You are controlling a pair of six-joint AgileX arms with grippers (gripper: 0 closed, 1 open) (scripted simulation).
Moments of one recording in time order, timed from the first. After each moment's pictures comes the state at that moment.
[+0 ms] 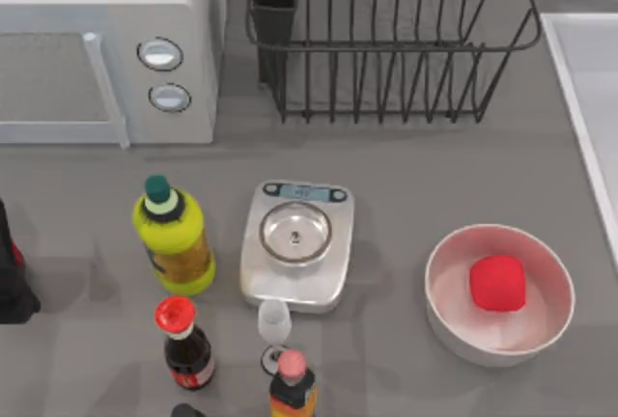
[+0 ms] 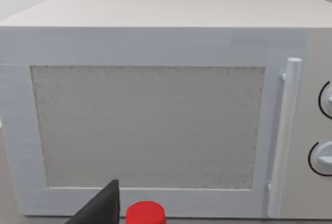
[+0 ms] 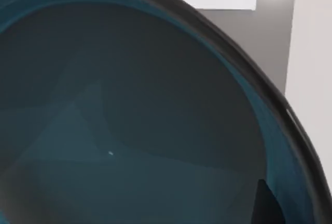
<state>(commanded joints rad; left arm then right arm) 0.00 0.00 0.00 0.00 0.00 0.00 -0.68 1.54 1.65 -1.50 -0.01 -0.70</state>
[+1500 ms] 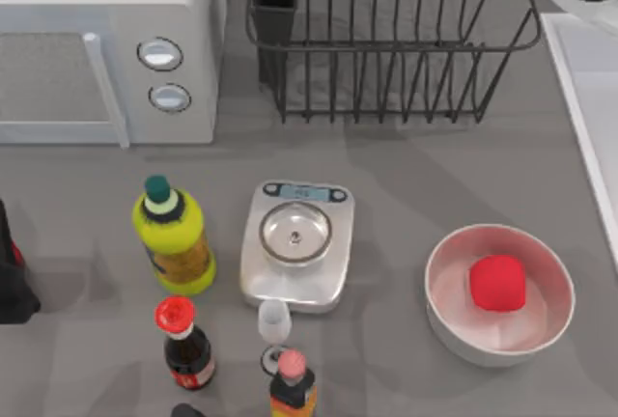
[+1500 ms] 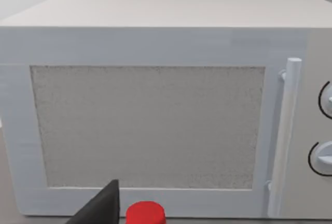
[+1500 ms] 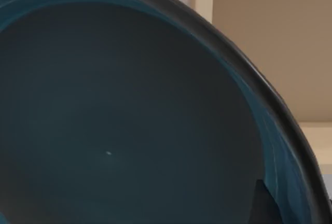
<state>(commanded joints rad) 0.00 0.00 0.00 0.00 0.00 0.00 0.79 1.67 1.65 -0.01 0.82 0.02</state>
